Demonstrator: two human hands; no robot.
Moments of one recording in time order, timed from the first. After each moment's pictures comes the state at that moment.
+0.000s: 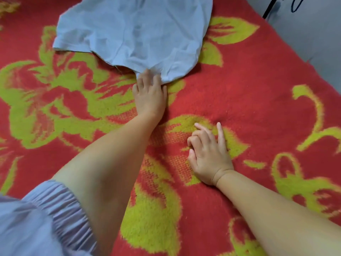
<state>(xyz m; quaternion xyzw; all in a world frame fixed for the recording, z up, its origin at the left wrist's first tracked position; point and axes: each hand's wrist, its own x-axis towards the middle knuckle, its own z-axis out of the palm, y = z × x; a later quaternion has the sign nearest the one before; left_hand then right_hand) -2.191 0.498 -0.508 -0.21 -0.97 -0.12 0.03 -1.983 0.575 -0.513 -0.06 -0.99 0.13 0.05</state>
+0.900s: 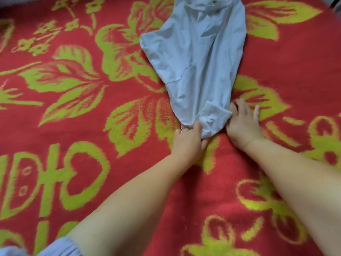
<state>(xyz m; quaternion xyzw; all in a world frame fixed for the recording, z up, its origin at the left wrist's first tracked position) -1.957 0.362 -0.509 -0.23 -0.96 -0.10 -0.11 -1.948 0.535 -0.518 -0.12 -0.98 0.14 -0.07</state>
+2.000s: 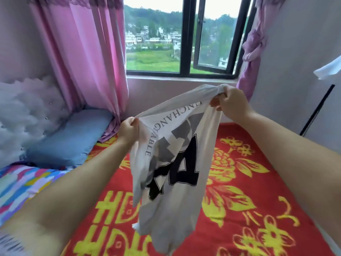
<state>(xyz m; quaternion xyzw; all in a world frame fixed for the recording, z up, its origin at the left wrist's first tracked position) -1.870 0.003 0.077 0.05 -0.82 -0.53 0.20 -1.855 0.303 0.181 0.08 -0.87 0.43 0.23</state>
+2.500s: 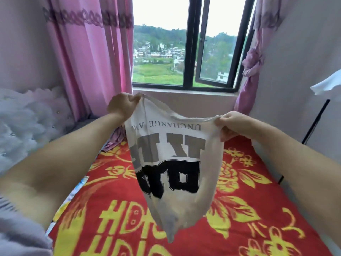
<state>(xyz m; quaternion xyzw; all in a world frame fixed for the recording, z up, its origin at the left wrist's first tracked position) -1.880 -0.069 0.191 -0.05 -0.91 -0.30 0.29 -1.823 0.282 0.192 0.03 -0.89 0.46 -0.04</state>
